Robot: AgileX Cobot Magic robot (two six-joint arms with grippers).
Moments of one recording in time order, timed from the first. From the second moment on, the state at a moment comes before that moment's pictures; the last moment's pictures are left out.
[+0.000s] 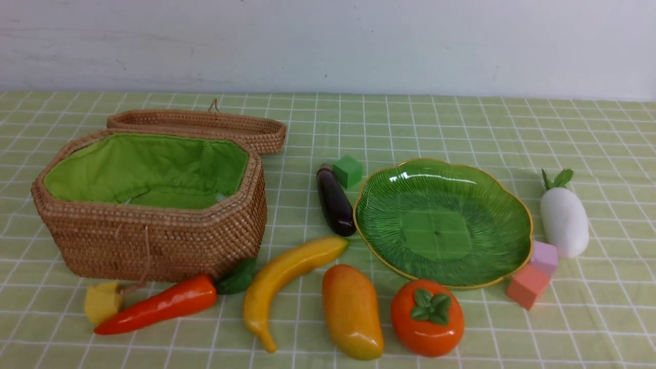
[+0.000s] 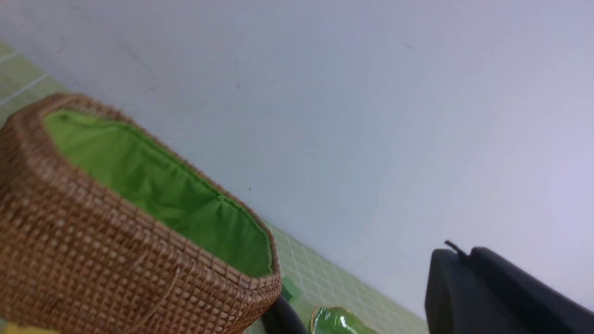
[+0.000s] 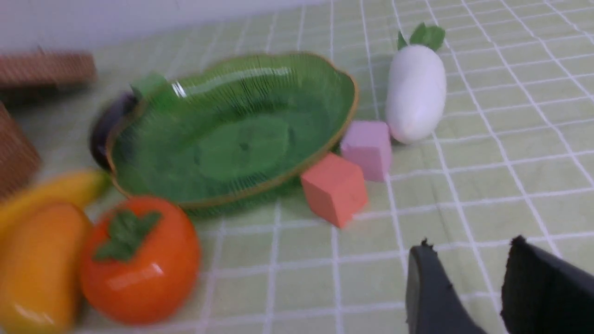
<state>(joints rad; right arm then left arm) 0.07 -0.01 0.03 0.15 0.22 0.24 -0.06 0.00 -0.21 -0.77 0.17 0.04</state>
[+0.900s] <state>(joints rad) 0.25 0.45 -0.86 0.38 0.99 -0.15 -0.31 0.79 -0.80 -0.21 0.87 0.42</state>
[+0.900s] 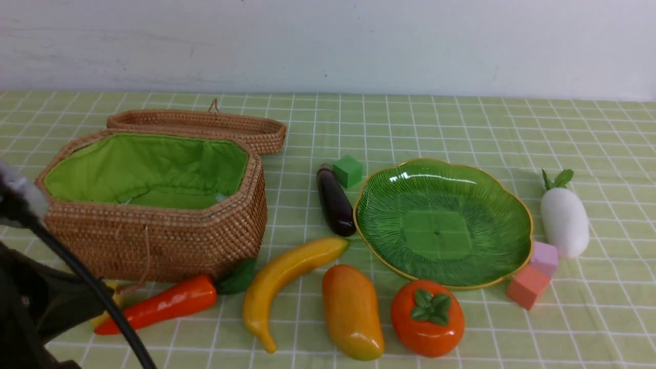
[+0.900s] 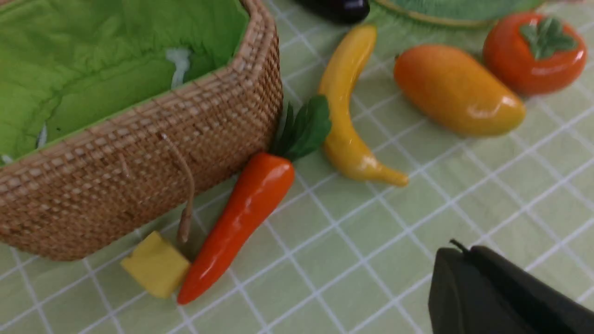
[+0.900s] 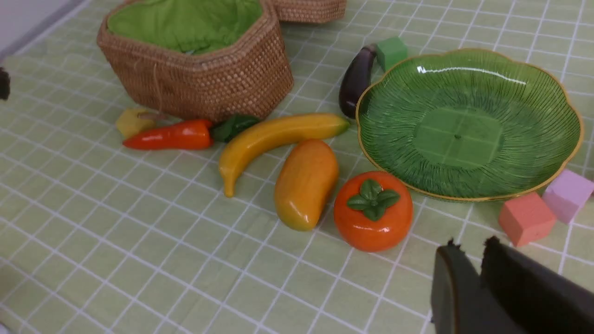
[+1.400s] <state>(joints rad) 0.25 0.52 -0.88 0.54 1.01 -0.44 -0.50 1.19 -0.82 0.18 0.85 0.28</state>
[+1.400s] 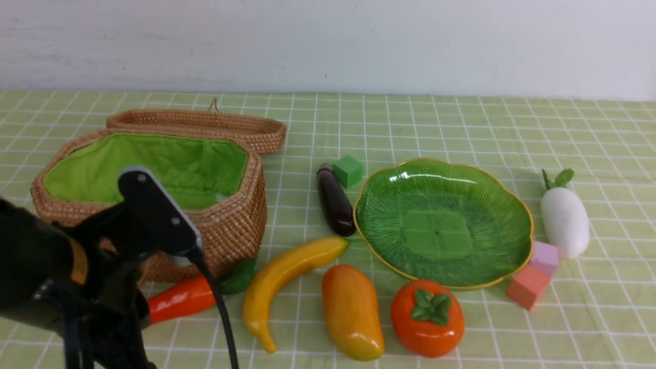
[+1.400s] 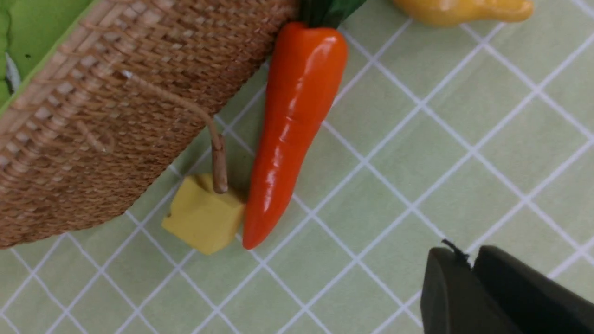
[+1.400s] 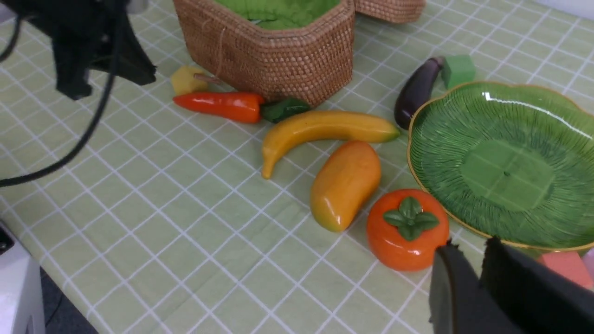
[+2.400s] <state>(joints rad) 0.25 0.52 -0.88 0.54 1.06 -0.51 -0.27 1.41 -0.71 0.11 0.46 0.59</state>
